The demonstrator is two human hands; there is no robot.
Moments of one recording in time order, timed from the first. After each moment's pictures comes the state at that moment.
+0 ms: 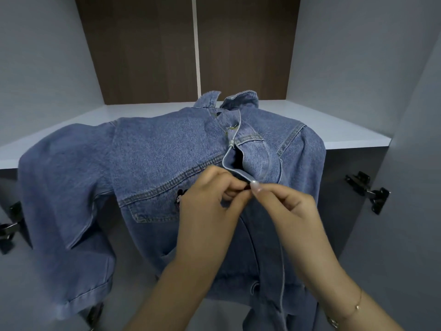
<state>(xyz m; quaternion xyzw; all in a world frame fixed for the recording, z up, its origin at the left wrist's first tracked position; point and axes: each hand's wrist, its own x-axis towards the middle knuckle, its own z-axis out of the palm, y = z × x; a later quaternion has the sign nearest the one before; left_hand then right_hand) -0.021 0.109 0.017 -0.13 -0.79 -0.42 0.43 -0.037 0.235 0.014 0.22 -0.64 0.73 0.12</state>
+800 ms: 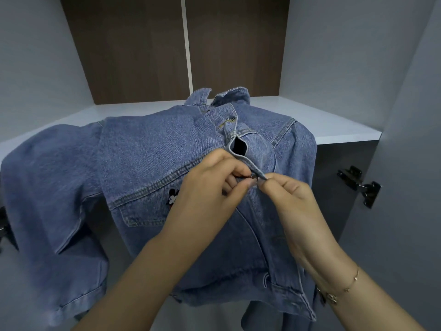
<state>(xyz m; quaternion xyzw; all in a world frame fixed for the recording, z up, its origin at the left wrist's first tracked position) -0.031 0.107 0.041 -0.21 -0.84 -0.35 0.35 -0.055 0.246 0.015 0.17 -0.62 0.76 0.08</state>
